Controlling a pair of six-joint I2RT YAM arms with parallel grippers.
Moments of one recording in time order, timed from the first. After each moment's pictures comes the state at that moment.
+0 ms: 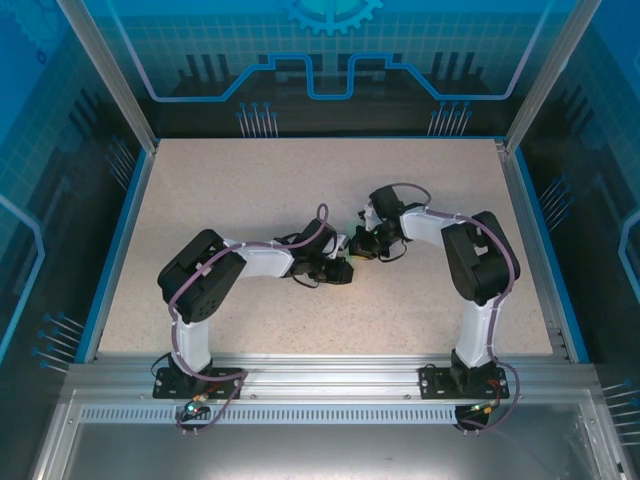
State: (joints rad) left arm -0.69 1.93 1.01 -0.06 0.43 -0.58; right arm 0.40 1.96 1.17 -0.46 -0.52 0.50
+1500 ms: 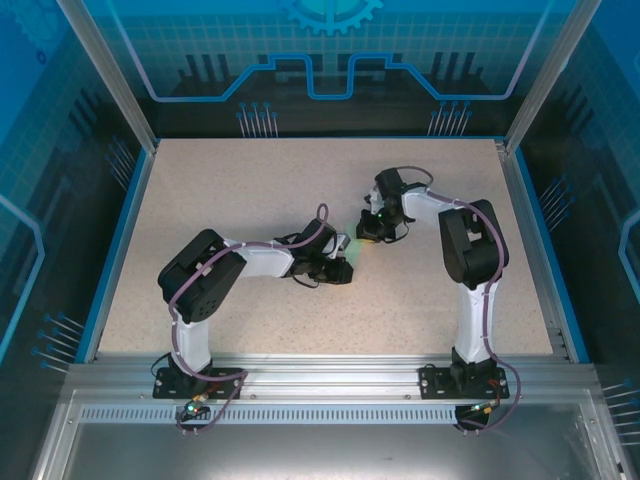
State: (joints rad) left arm -0.69 1.93 1.01 -0.06 0.43 -0.58; right arm 0.31 2.10 1.43 -0.63 -0.45 0.39
